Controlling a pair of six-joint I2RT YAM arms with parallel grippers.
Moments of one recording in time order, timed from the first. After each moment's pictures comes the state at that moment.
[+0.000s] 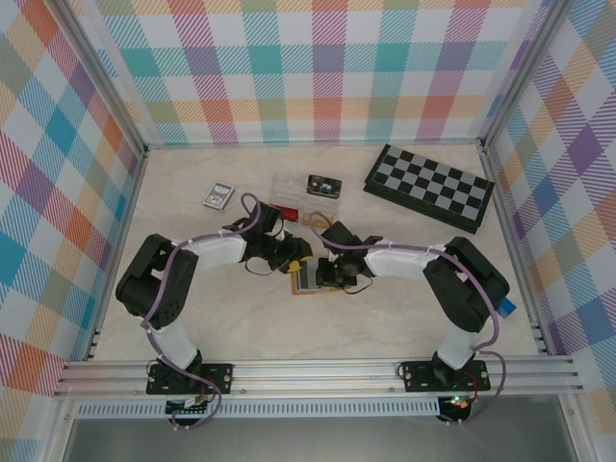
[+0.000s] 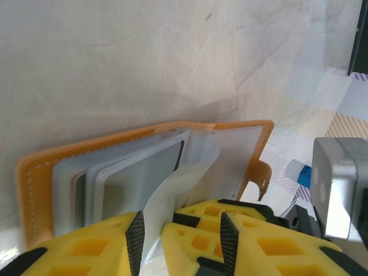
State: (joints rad) left arm -0.51 1.75 0.96 -0.19 0.60 -0.96; right arm 0.78 1.75 0.95 -0.35 -0.22 0.76
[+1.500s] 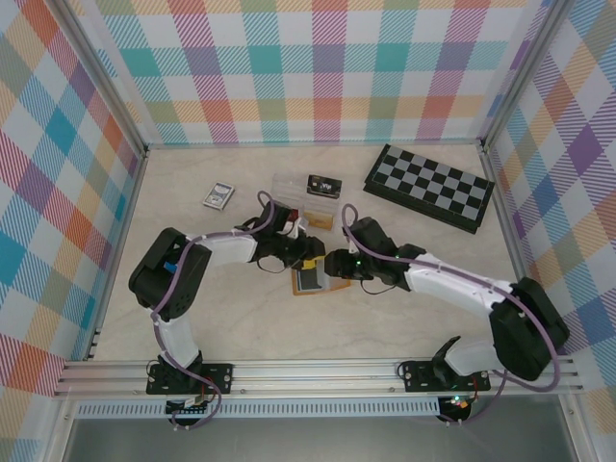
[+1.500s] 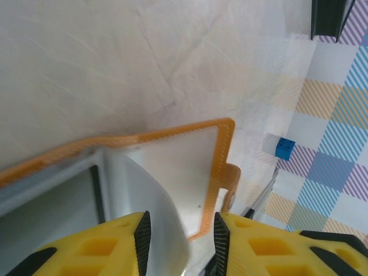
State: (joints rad) left arm -0.57 1.83 0.99 -0.04 0.72 -0.96; right arm 0.74 1.34 0.79 -0.31 -0.17 0.71
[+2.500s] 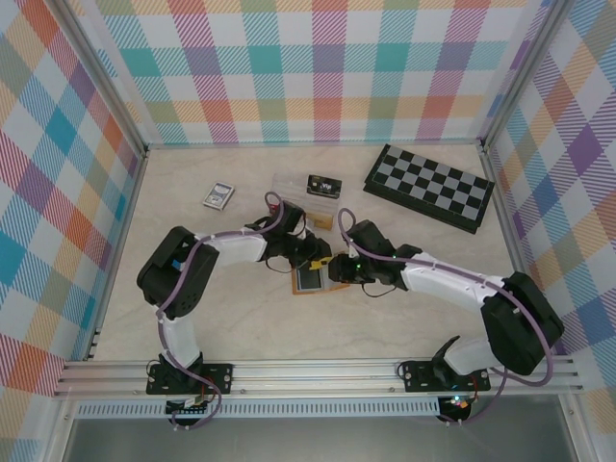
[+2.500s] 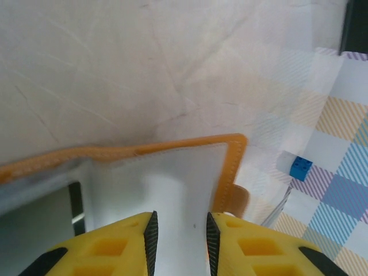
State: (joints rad) left arm -0.61 1.85 1.05 -0.11 0.60 -1.02; right arm 0.73 1.41 0.79 -0.32 -0.20 0.69
